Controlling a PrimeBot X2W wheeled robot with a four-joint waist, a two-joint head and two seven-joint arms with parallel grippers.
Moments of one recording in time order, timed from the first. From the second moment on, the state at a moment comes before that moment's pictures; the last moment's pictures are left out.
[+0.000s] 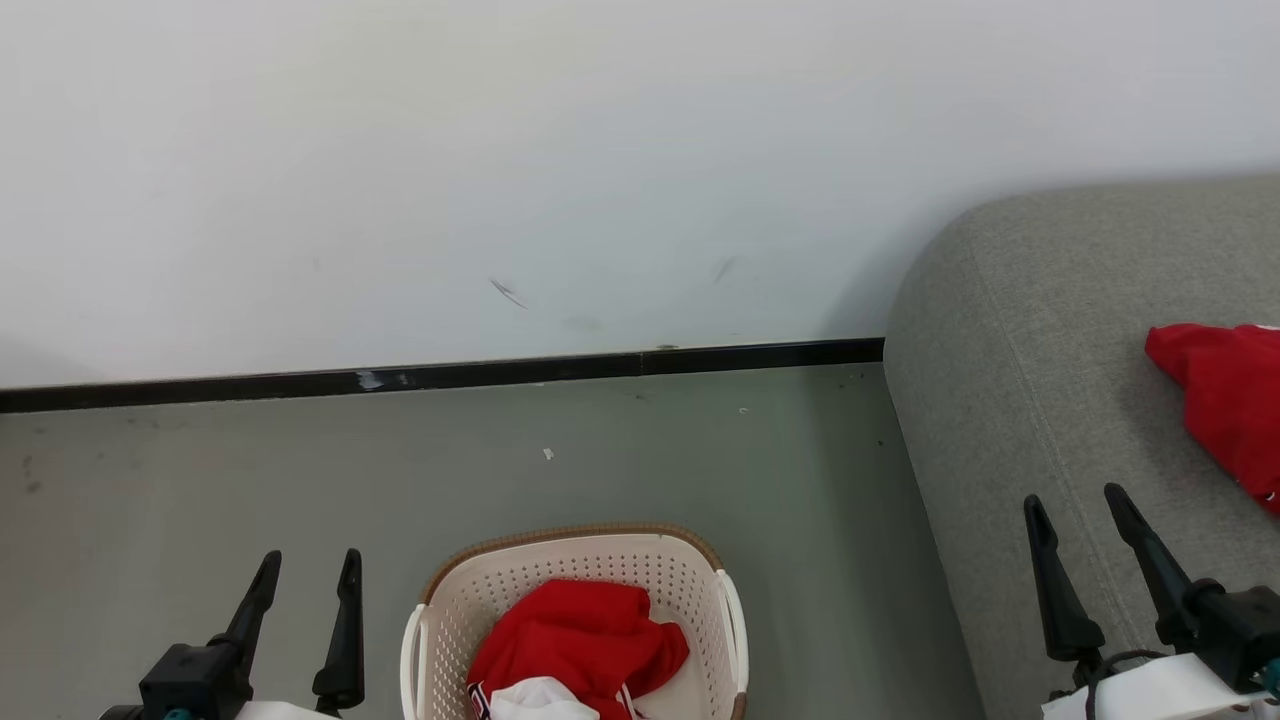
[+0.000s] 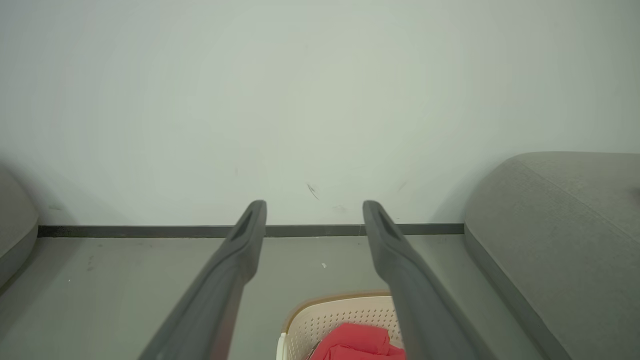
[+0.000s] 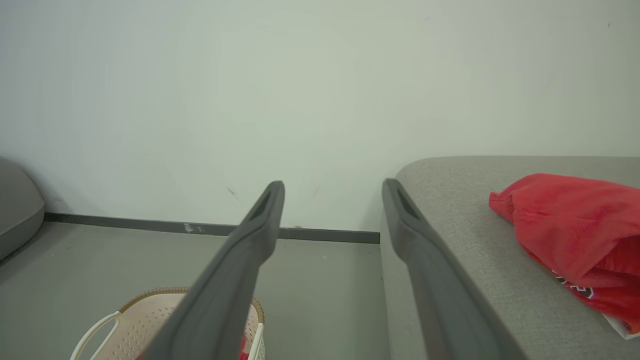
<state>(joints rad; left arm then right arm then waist) 0.03 0.15 -0.14 0.12 -0.39 0.09 -0.23 0.11 -0.04 -0.12 -0.05 0.01 0.13 -0.26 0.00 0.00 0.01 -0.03</state>
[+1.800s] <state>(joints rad) -0.29 0.19 -0.38 0.31 -0.23 -0.01 -0.03 -0.03 -0.04 -0.12 -0.21 0.02 0.13 -0.26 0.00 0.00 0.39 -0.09</state>
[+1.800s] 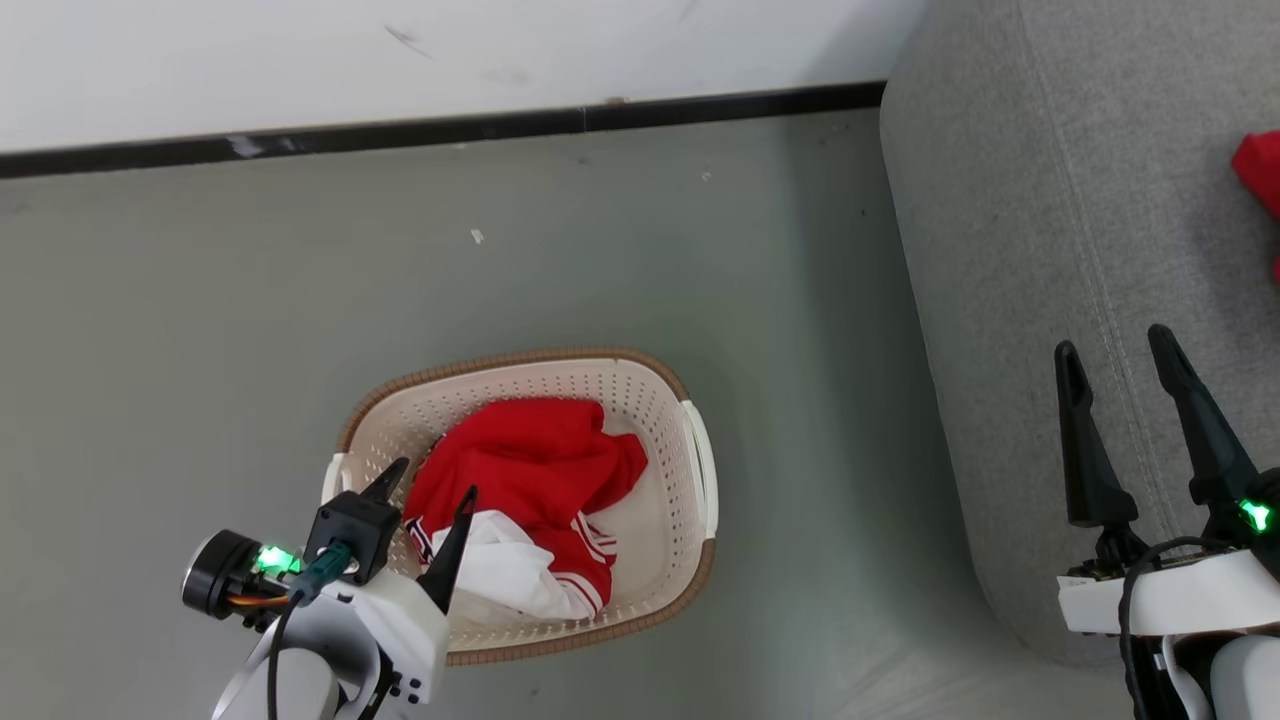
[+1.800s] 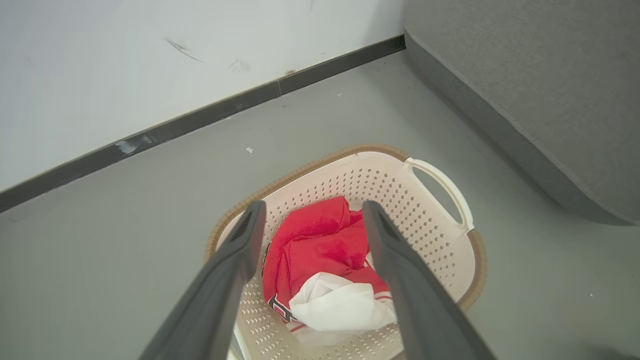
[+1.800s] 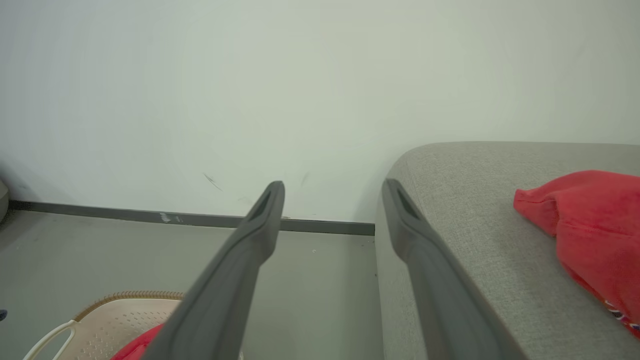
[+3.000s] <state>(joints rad) -0.64 0.17 -0.49 0.65 -0.07 -0.05 -0.01 -0.20 -0.04 -0.09 -0.26 0.04 0.13 -0.26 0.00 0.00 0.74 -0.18</state>
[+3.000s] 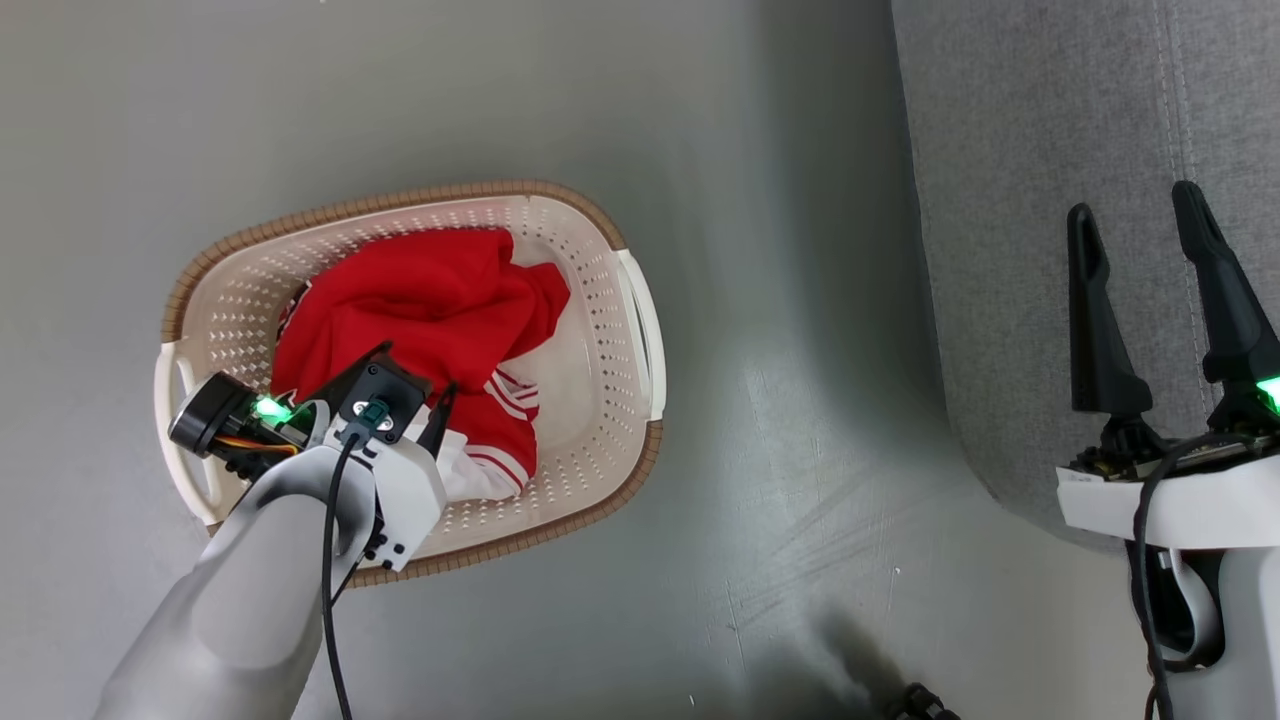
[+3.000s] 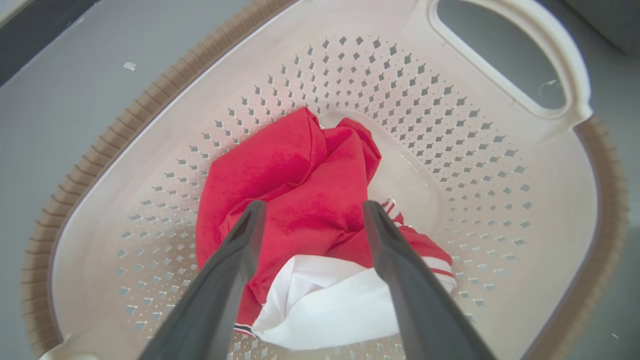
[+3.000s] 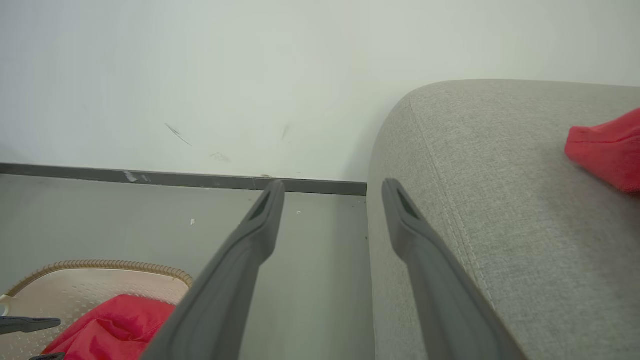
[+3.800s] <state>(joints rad) -0.82 0.19 -0.51 0.81 -0.01 -0.05 -0.02 -0.30 -0.04 -0.08 -0.28 0.06 0.13 -0.26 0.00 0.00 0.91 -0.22</state>
